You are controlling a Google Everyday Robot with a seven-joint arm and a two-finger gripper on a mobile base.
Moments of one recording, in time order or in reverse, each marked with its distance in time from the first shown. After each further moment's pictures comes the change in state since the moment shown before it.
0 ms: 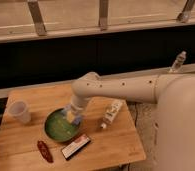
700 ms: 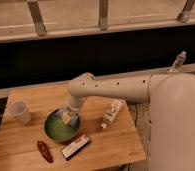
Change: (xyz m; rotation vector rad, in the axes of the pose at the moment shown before) arm 0.009 -0.007 0.008 0.035 0.007 -0.040
